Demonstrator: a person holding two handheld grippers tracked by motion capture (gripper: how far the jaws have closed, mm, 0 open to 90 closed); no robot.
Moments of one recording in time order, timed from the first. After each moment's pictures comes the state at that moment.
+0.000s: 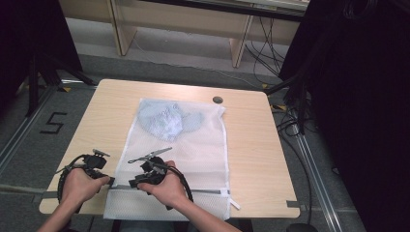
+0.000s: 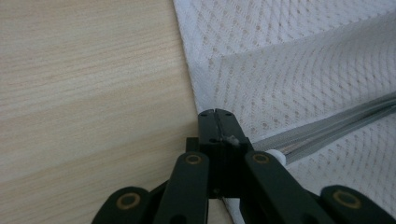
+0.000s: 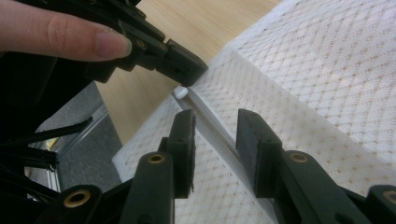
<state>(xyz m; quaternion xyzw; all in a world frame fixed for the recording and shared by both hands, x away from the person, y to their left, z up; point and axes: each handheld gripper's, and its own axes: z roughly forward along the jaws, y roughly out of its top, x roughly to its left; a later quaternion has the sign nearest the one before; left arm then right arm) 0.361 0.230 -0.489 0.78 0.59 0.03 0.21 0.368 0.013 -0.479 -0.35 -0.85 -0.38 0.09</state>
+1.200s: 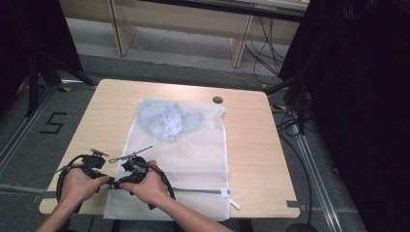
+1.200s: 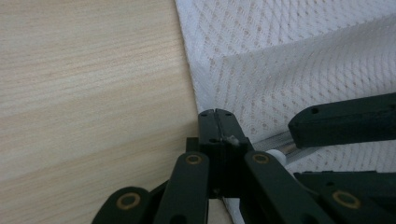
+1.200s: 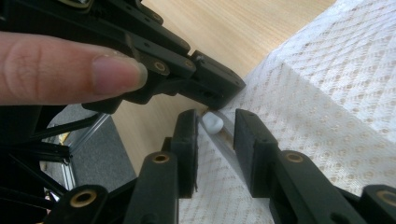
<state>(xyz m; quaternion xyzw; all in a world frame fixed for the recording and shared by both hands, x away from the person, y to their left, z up) 0.361 0.234 -0.490 0.77 0.59 0.02 0.22 0.373 0.064 -0.491 -0.36 -0.86 -0.36 0.12</state>
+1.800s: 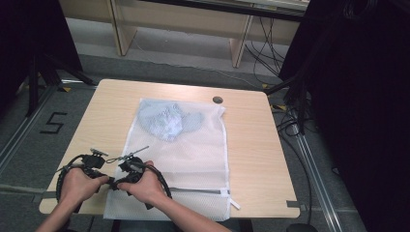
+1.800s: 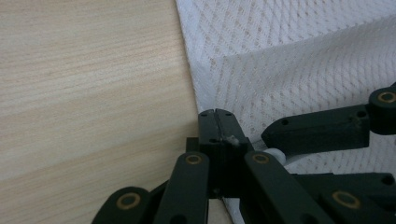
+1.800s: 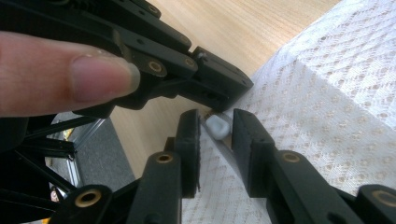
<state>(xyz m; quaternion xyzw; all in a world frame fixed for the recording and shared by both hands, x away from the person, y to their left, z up) 0.362 0.235 -0.490 0.77 0.59 0.02 0.22 0.376 0.073 -0.498 -0.35 -0.86 -0.34 0.15</state>
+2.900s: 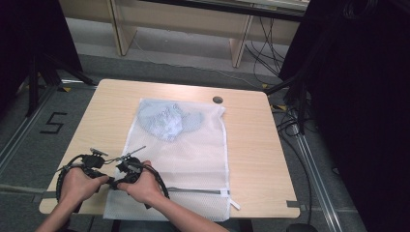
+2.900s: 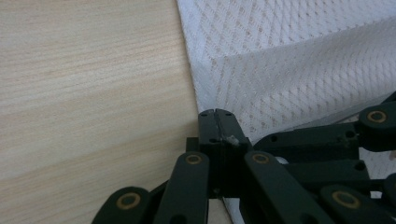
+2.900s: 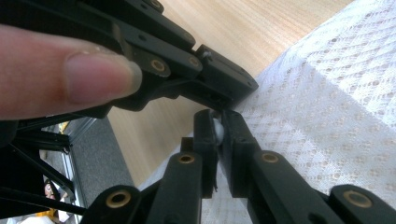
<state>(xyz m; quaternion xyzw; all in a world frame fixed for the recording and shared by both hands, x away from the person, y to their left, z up) 0.362 0.235 -0.491 0.77 0.60 0.02 0.22 0.376 0.079 -0.499 -0.35 -0.86 -0.34 0.14</state>
